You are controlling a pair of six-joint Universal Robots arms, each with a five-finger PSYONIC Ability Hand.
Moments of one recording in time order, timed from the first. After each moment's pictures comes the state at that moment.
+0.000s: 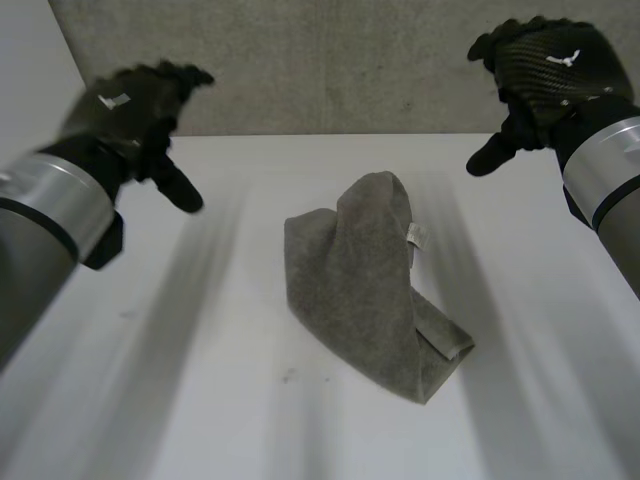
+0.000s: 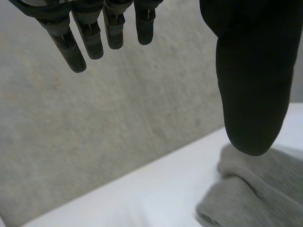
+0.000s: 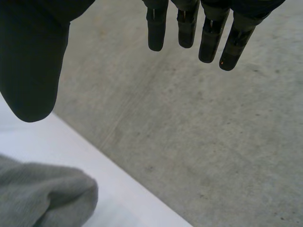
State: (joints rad) left arm 4.25 -1.62 -1.45 3.07 -1.60 3.19; right arm 1.99 -1.50 1.40 0.02 1.56 2.87; left_hand 0.18 0.19 0.19 0.19 0.03; right_hand 0.23 0.23 0.22 0.23 0.06
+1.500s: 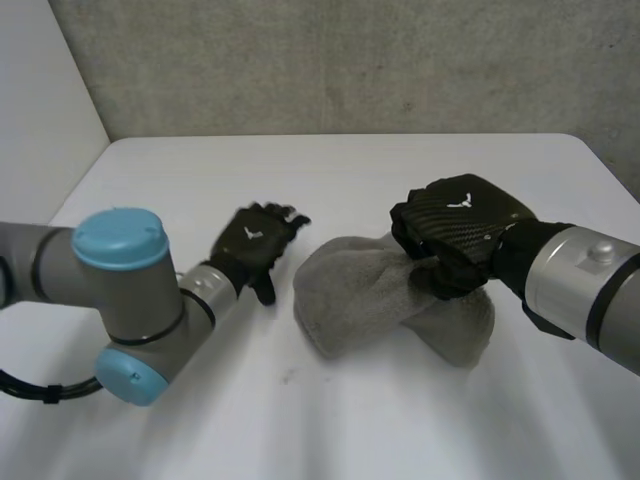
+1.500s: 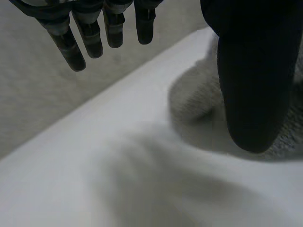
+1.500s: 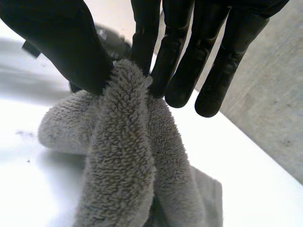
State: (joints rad) left arm 4.22 -2.19 -1.47 3.44 -1.36 3.42; right arm 2.00 -1.50 1.49 0.36 1.20 2.74; left_hand 0.17 0.17 0.17 0.17 0.03; right_hand 1.01 1.17 1.19 1.19 0.93
